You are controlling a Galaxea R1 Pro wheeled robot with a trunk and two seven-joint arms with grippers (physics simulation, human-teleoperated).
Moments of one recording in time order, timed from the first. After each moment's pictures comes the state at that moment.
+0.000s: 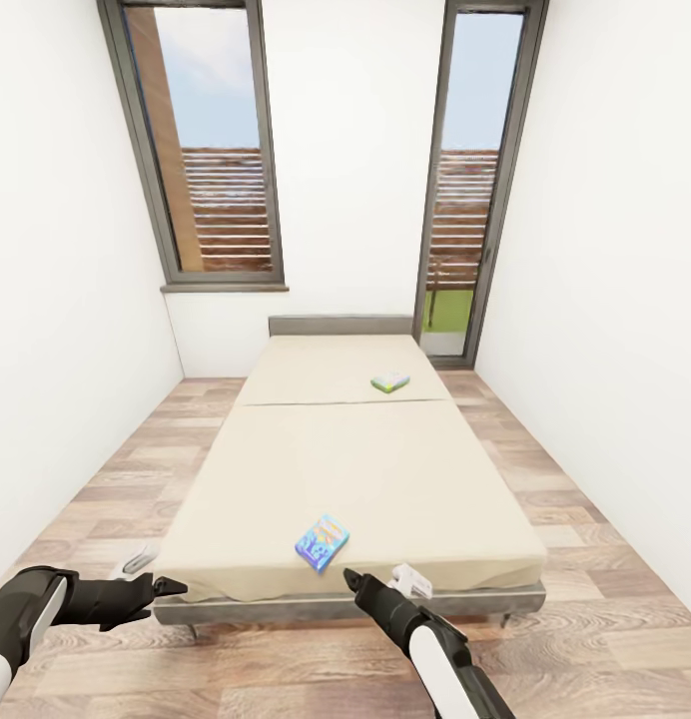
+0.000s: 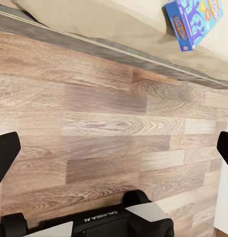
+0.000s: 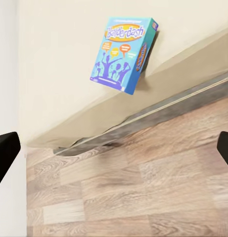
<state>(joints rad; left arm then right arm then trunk) -0.61 0.37 0.28 -0.53 -0.08 0.88 -0.89 -0.27 0.16 0.26 -1.07 -0.78 0.35 -0.18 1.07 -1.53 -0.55</state>
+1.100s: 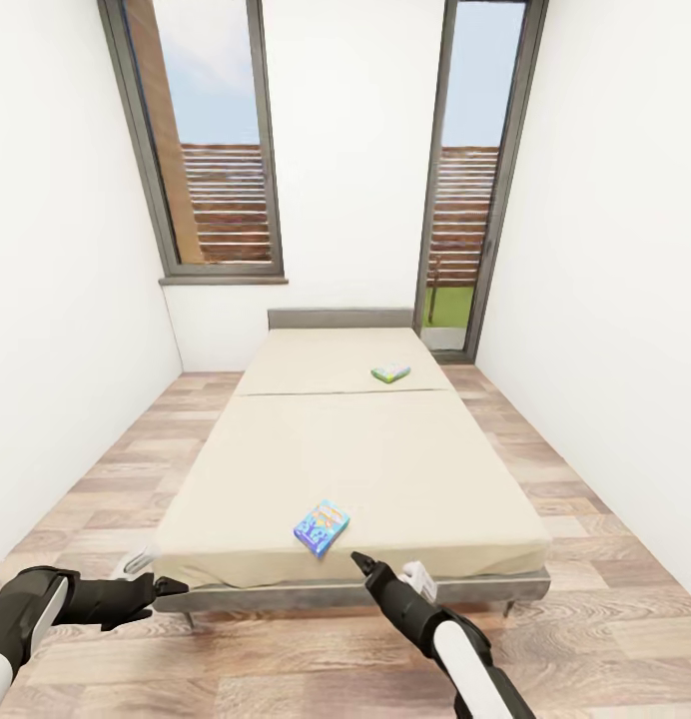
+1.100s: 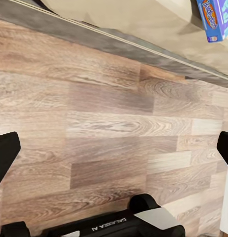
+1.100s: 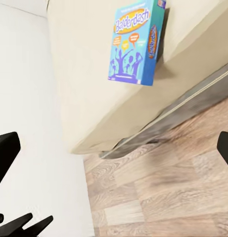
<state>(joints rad) -0.61 0.36 0.28 -0.53 -0.08 0.88 -0.89 -0.26 0.11 0.22 -1.09 -1.07 0.36 -0.07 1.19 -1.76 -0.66</state>
